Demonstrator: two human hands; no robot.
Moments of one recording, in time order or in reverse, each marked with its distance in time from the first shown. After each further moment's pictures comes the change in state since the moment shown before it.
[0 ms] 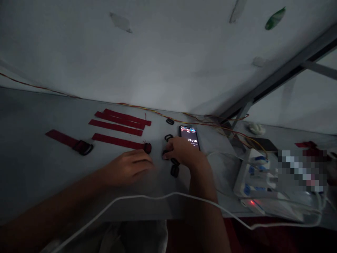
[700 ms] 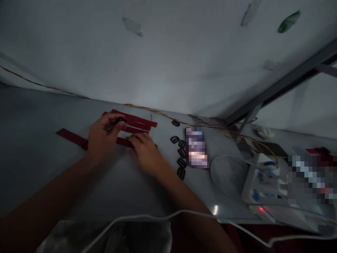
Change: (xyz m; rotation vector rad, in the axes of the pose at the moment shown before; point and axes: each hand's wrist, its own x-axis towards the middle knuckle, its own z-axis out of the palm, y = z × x) left_hand -0.006 -0.043 -0.053 -0.175 0.759 -0.766; right_hand 0.028 -0.094 0.071 0.179 0.468 -0.666
